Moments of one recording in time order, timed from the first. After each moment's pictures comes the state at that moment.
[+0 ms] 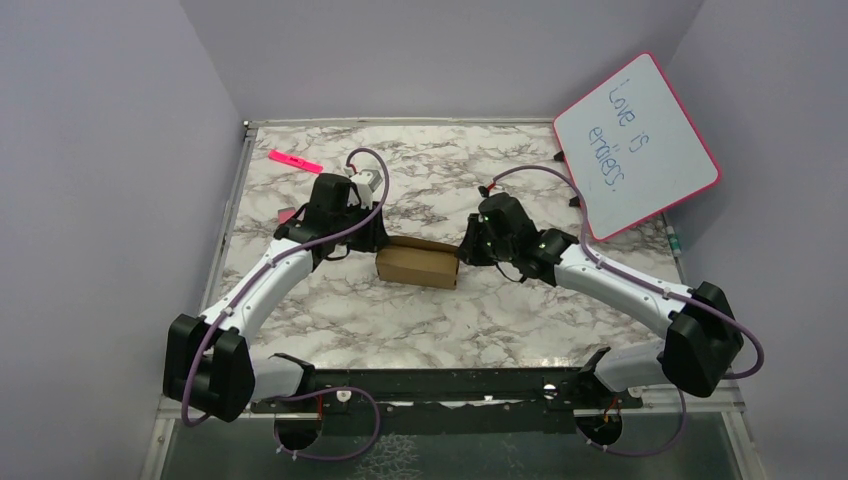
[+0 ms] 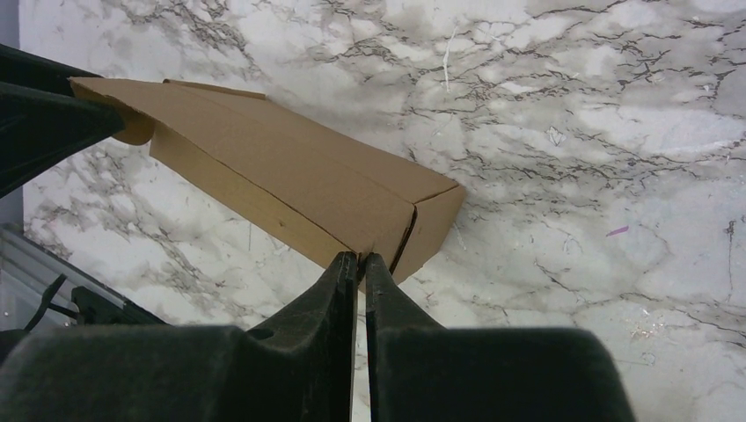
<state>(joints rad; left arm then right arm) -0.36 1.27 0.92 -0.41 0.33 -0.20 0.77 1.36 0.97 -0.32 0.05 0.65</state>
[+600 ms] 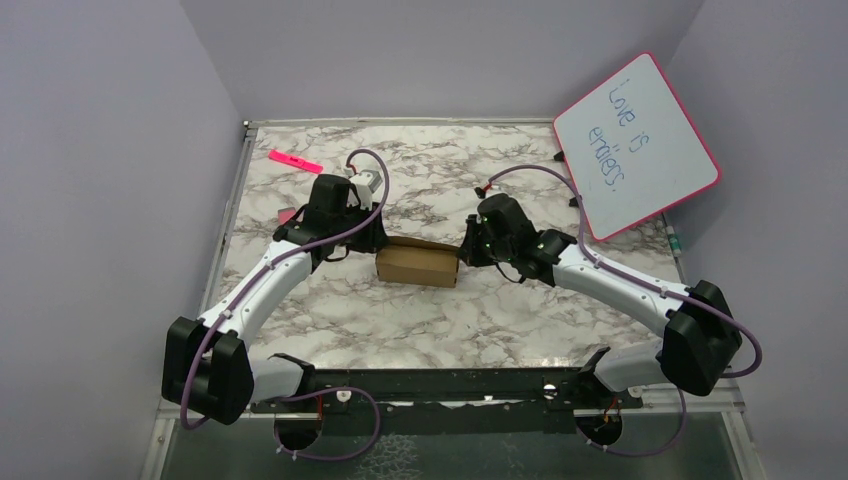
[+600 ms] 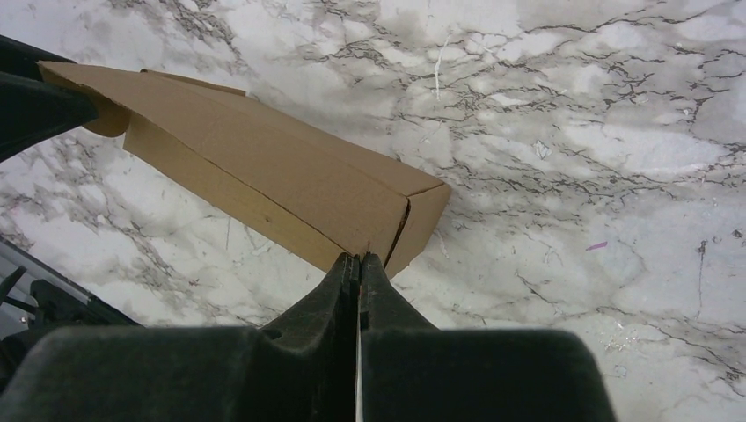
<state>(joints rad) -0.36 1.25 0.91 -0.40 0.32 -0.19 0.77 1.37 0.96 -0.30 0.06 0.58</state>
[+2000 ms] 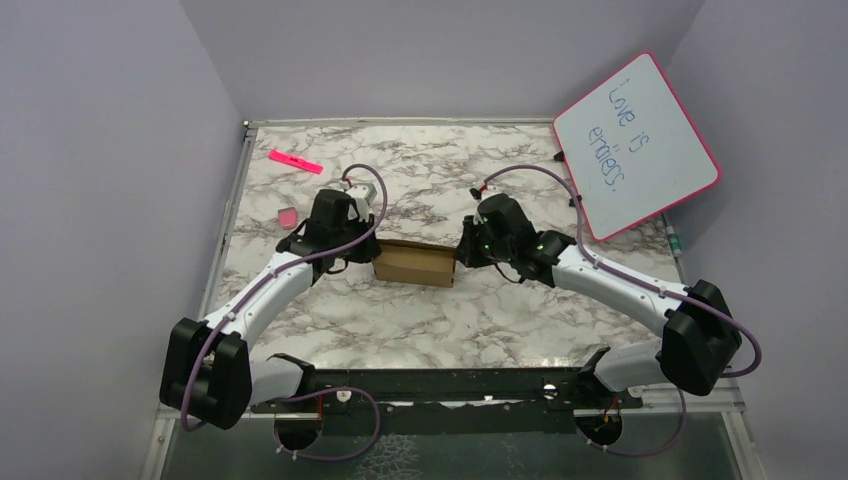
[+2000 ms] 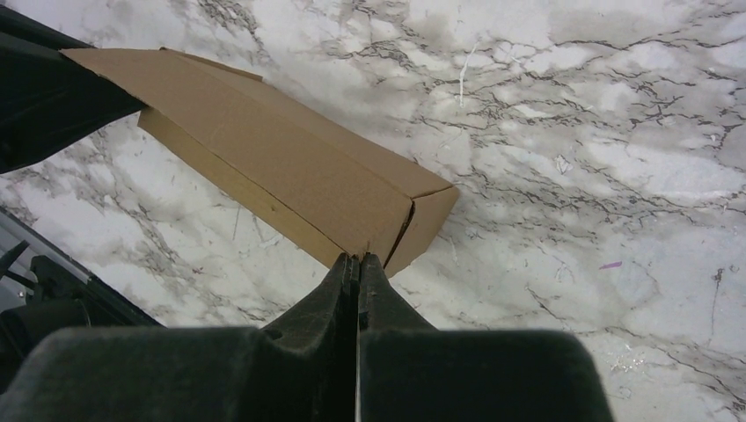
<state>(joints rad) -0.36 1.24 0.80 -0.33 0.23 -0.20 0.77 1.37 0.95 -0.27 0.01 0.53</state>
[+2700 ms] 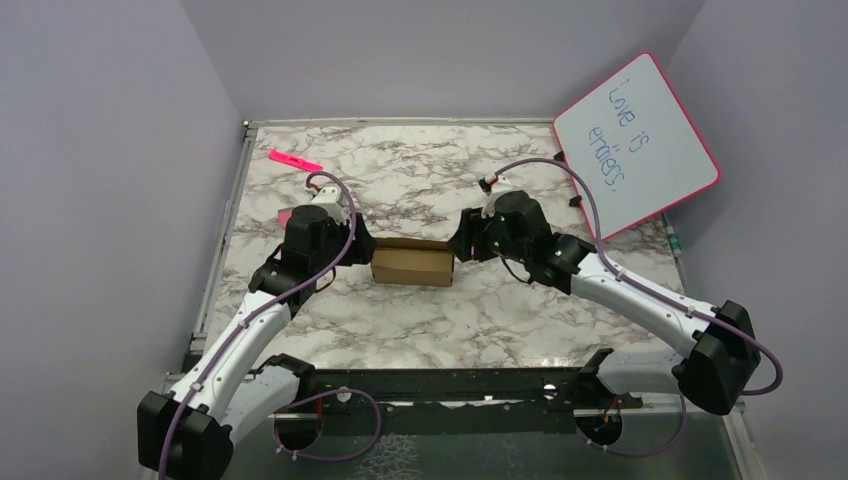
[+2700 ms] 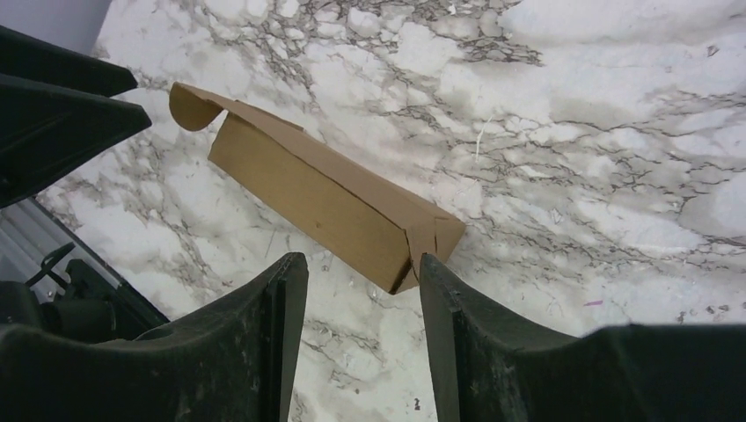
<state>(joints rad) -0.36 0.92 0.69 -0.29 0.11 -0.34 0.77 1.25 0.93 -0.21 0.02 0.45</state>
